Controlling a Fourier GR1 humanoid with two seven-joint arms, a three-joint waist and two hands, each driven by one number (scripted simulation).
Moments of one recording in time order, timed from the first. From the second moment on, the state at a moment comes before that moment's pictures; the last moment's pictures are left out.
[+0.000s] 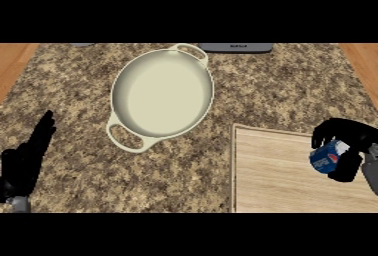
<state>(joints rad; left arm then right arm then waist) 0.04 0.30 0.13 -1.54 -0.09 0.03 0.11 -0.31 -0.61 0.16 -1.29 0.60 0.70 0.26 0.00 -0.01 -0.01</state>
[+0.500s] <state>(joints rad) -0.01 0.28 0.10 -1.52 -0.11 0.00 0.11 -0.43 -0.24 0.29 -1.35 0.71 0.60 0.48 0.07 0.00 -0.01</state>
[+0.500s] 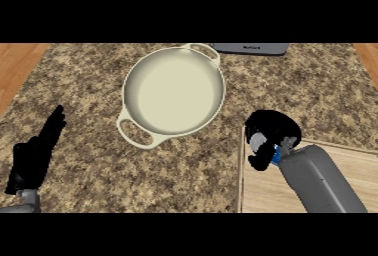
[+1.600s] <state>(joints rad) -0.12 0.26 0.03 -1.48 -0.14 -0.02 0.15 -1.10 -0.01 0.69 -1.22 0.94 0.10 1.12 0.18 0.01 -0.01</state>
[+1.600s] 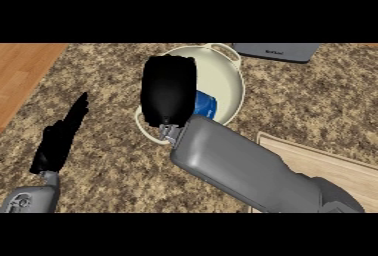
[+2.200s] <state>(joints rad) -0.13 0.26 0.04 -1.48 -0.14 -0.01 0.15 -1.29 -0.01 0.65 -1.08 0.95 -0.09 1.17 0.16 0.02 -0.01</state>
